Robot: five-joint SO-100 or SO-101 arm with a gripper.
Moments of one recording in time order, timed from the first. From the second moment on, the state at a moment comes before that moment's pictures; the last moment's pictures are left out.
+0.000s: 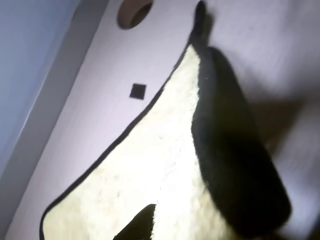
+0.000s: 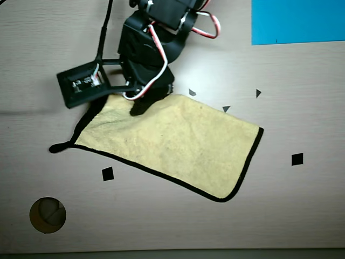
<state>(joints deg) 23.2 109.2 123.5 17.5 -46.3</state>
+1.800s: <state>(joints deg) -15.1 90.9 115.2 23.9 -107.2</state>
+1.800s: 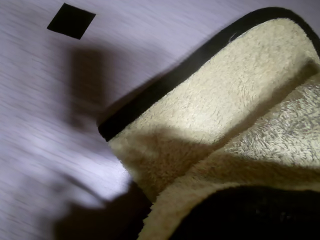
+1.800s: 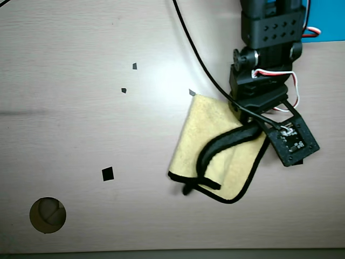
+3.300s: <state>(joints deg) -11.9 99.1 107.9 43.2 -63.1</state>
